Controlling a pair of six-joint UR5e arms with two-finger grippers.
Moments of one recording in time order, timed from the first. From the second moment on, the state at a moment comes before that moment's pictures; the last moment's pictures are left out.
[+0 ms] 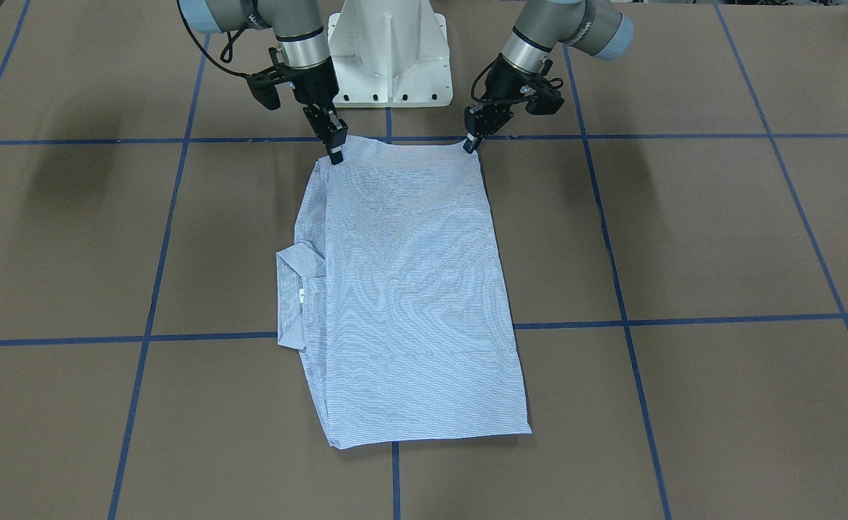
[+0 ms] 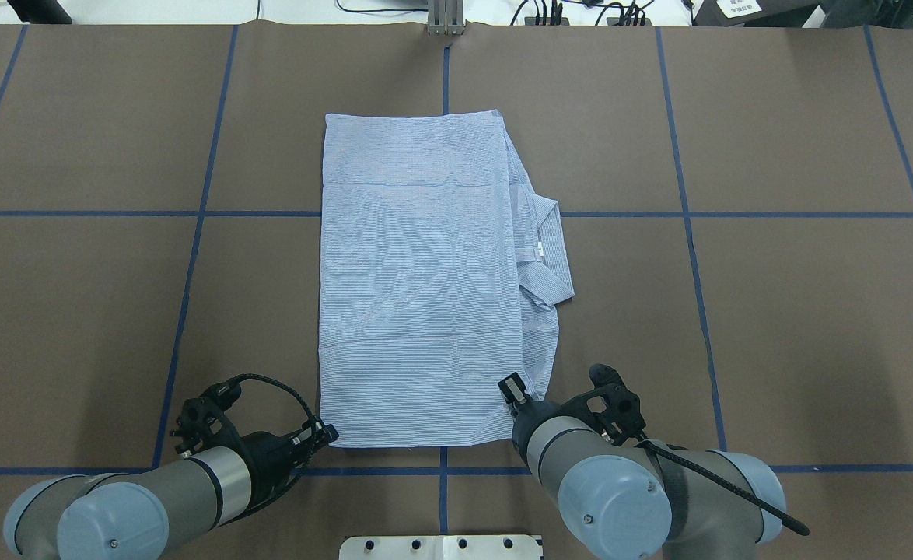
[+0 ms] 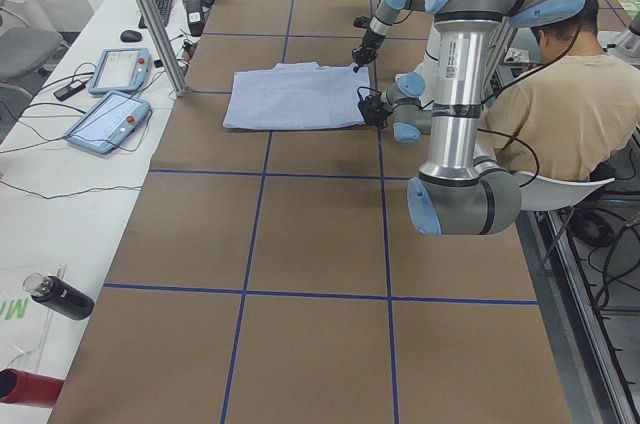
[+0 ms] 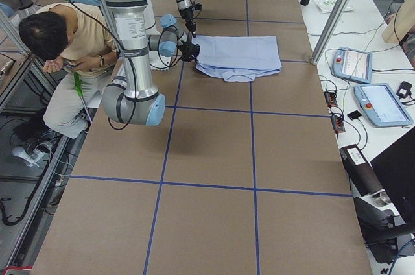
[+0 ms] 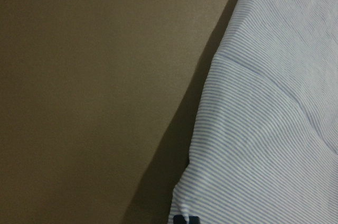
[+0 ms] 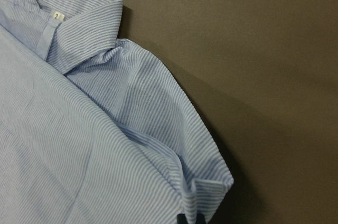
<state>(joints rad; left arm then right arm) -0.08 -1.70 -1.91 -2.36 -1.29 -2.06 0.11 -1.22 1.96 -1.35 1.25 2.48</state>
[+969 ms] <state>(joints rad) -0.12 -1.68 -2.16 -2.36 -1.42 -2.05 0.17 -1.34 2.19 -1.35 1.29 2.48</state>
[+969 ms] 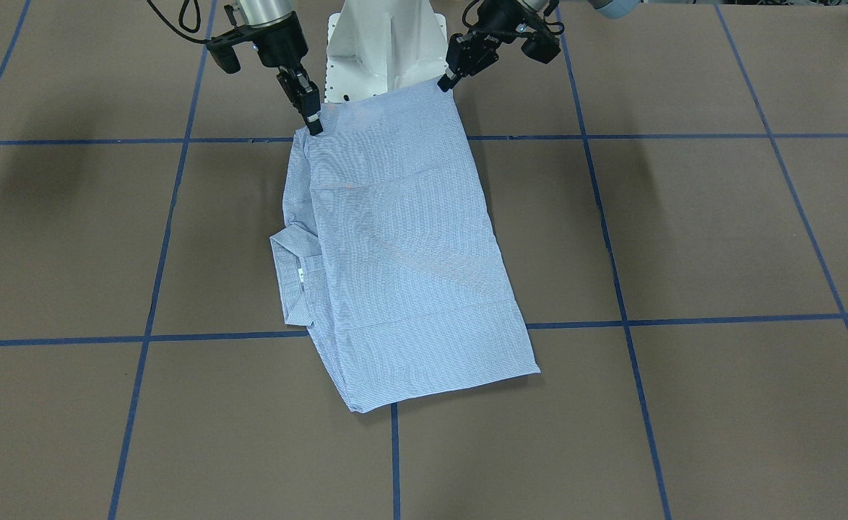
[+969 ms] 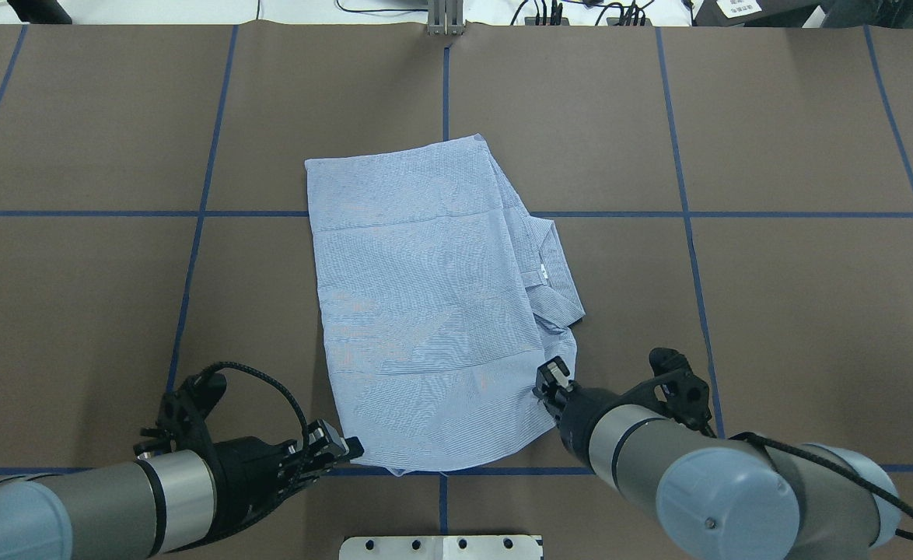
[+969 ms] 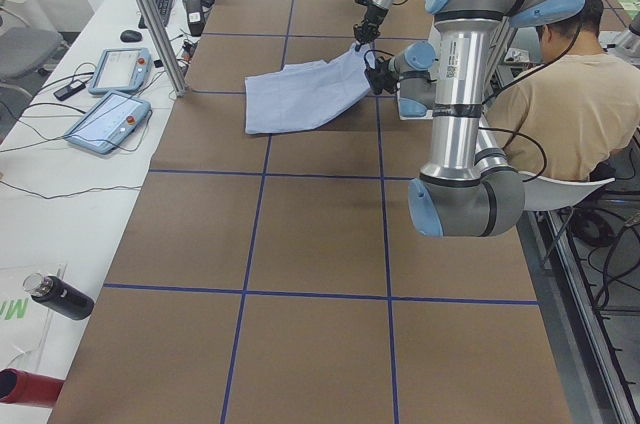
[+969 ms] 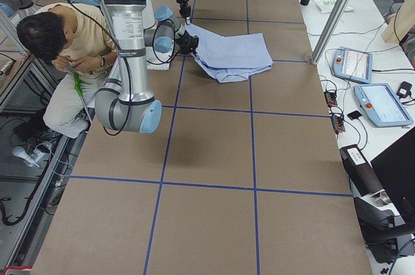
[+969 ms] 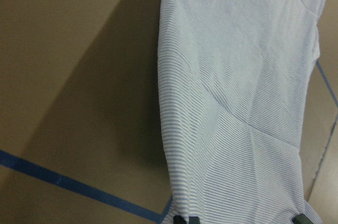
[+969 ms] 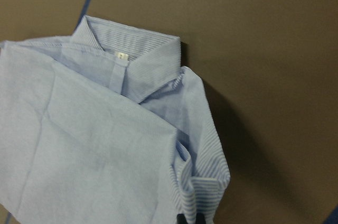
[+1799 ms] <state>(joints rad) -0.53 -1.86 -1.88 -2.36 -1.71 -1.89 0.53 -1.04 1.84 -1.35 1.68 2.31</state>
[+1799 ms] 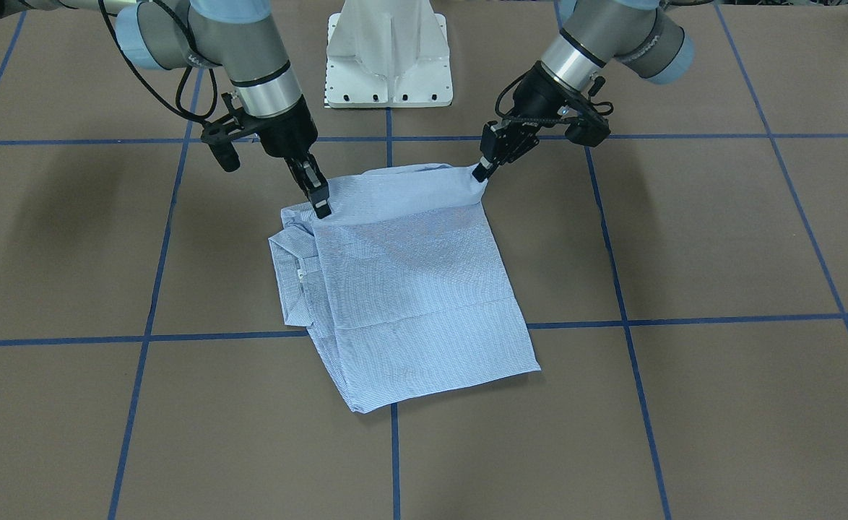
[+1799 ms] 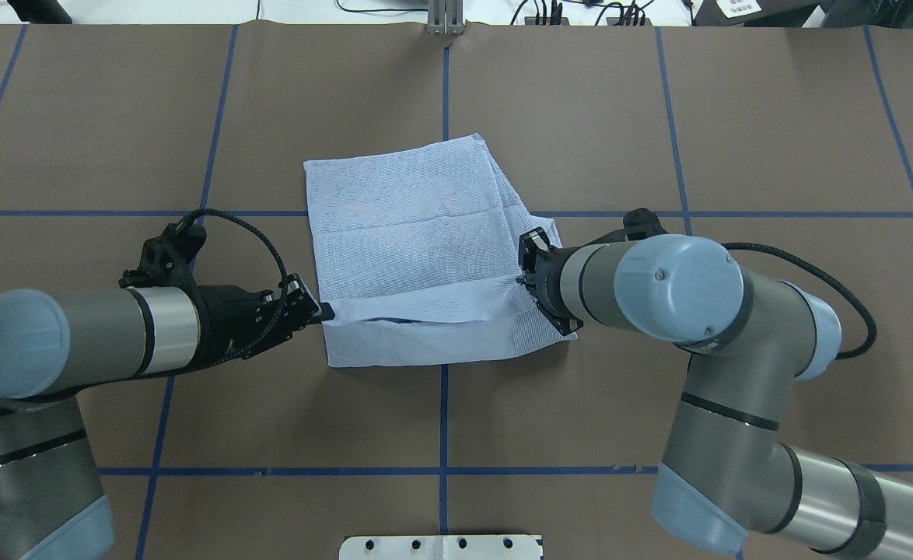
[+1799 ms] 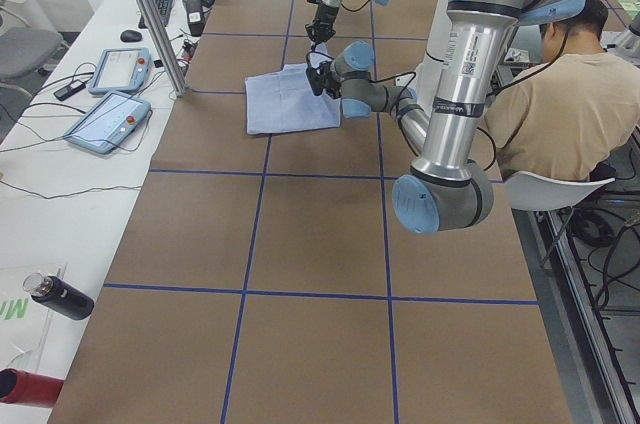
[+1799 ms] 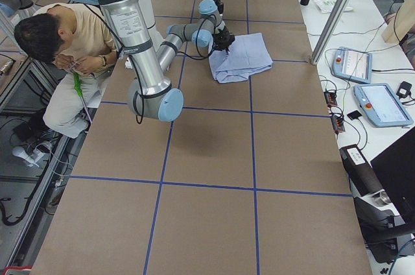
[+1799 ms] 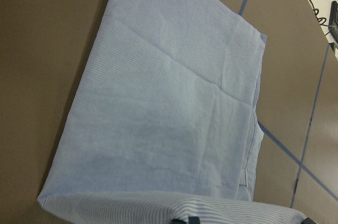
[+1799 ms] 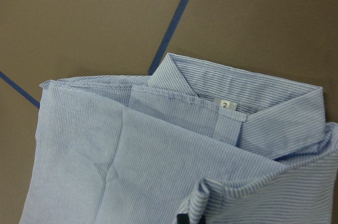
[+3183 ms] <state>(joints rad) -0.76 -2.02 -1.62 -2.37 -1.79 -1.73 0.72 -0.71 1.31 -1.21 1.83 2.15</state>
